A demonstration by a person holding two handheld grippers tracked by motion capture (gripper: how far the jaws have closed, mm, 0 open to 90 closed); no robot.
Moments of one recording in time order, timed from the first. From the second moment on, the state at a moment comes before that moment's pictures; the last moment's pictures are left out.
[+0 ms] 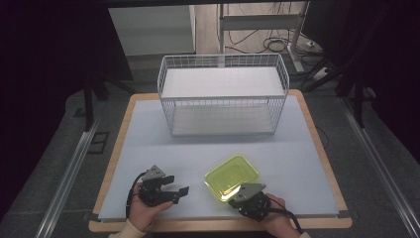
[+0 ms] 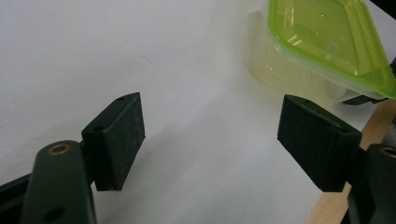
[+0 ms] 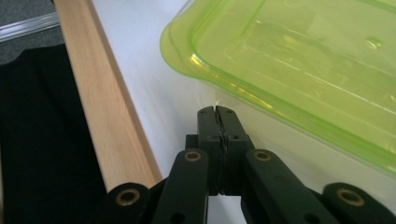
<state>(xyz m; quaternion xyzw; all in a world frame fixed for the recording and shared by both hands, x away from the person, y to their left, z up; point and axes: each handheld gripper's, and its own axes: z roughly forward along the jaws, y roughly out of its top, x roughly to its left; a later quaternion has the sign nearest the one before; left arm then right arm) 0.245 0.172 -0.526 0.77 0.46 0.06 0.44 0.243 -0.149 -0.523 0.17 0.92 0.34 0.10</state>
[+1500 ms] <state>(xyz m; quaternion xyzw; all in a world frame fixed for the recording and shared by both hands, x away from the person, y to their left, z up) 0.245 0.173 -0.527 0.77 0.46 0.05 0.44 0.227 -0.172 -0.472 0.19 0.87 0.44 0.13</state>
